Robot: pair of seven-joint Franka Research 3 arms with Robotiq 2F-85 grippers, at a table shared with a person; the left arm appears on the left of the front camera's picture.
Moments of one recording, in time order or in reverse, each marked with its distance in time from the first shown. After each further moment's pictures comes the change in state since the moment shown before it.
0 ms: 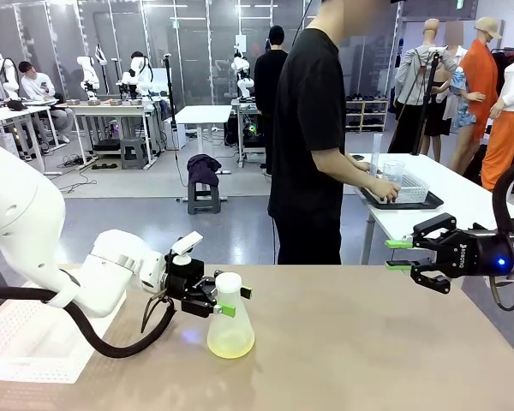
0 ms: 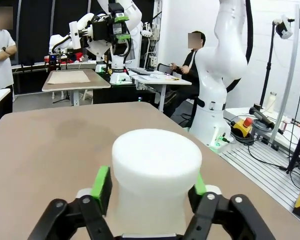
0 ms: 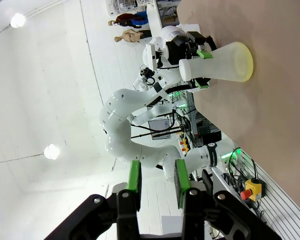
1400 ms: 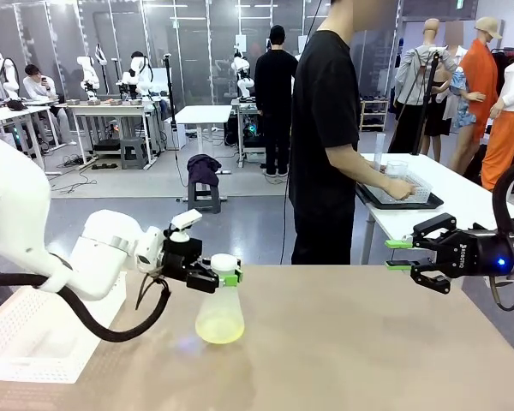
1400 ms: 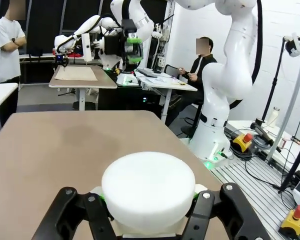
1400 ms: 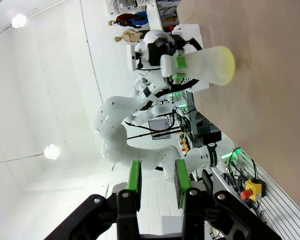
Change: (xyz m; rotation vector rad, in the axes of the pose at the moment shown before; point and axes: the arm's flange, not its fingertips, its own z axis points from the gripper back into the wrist) left arm 0.062 -0.006 0.010 0.050 0.017 0.065; right arm 0.000 0.000 0.000 0.000 0.000 0.000
